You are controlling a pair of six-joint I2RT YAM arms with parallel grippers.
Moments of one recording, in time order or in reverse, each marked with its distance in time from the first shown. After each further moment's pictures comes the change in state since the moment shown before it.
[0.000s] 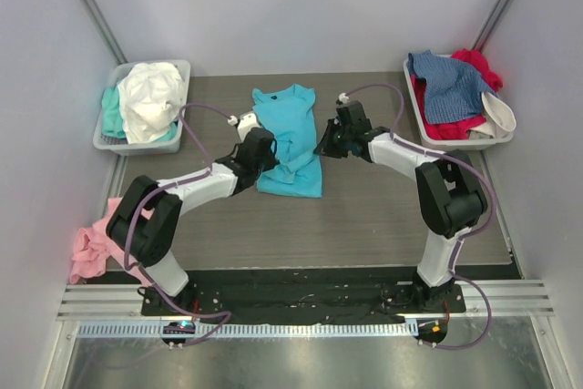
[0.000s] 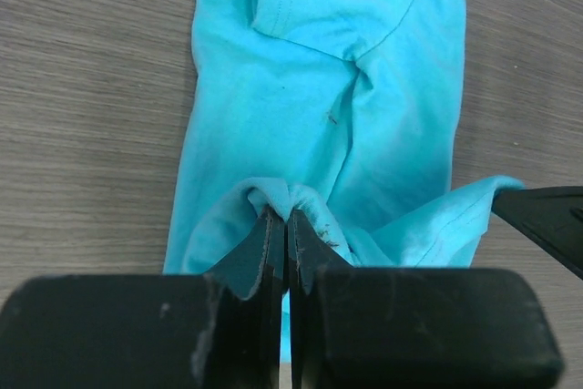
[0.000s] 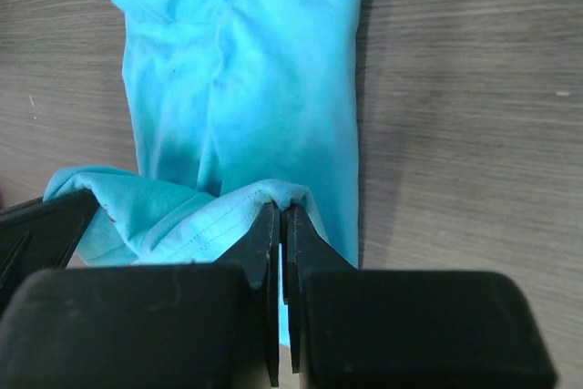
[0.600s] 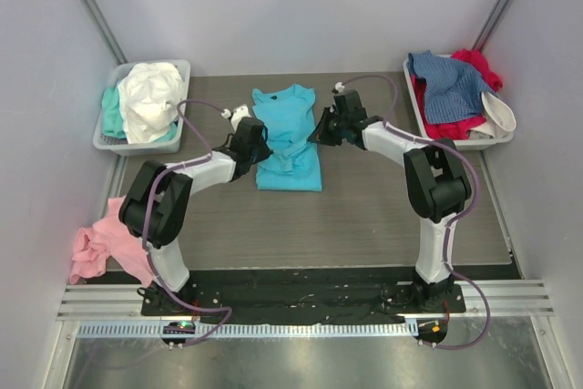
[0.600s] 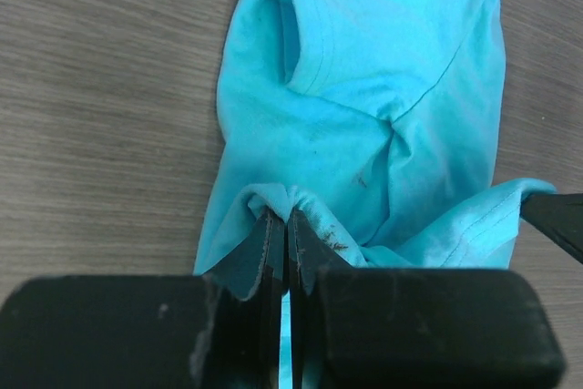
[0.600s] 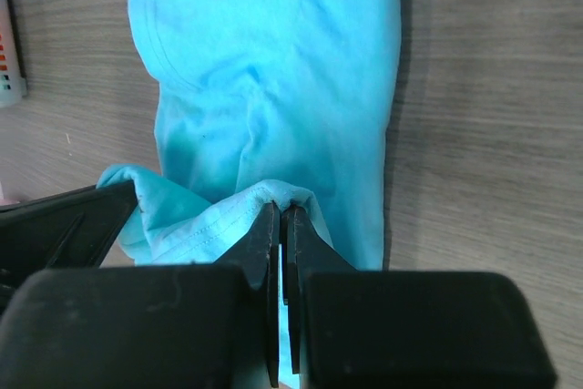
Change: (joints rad) left arm 0.118 0.134 0.068 0.055 0.117 0.005; right arm -0.042 0.159 0.164 0.027 -0.076 0.010
